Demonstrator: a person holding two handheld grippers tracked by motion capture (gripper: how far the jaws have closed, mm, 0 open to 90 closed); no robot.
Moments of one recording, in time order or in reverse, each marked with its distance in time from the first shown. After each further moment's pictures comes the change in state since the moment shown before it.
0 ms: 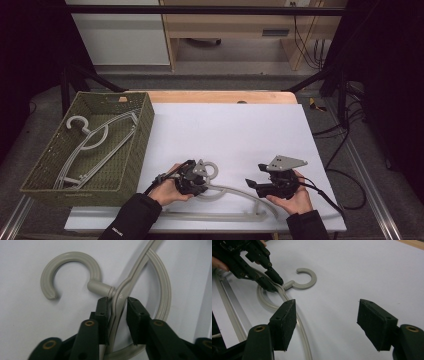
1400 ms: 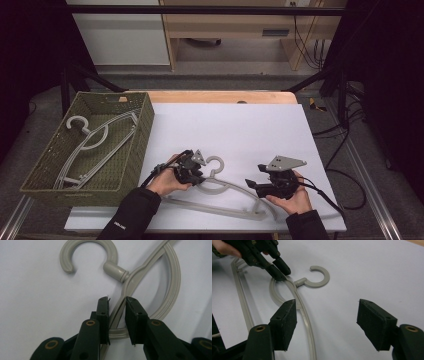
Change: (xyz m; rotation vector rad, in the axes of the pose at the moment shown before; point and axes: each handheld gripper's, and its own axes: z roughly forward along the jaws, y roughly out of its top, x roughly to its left) left arm 0.028 0.001 -0.002 -0.005 0.002 -0.051; right arm 0.000 -0.002 0.003 0.010 0.002 0.012
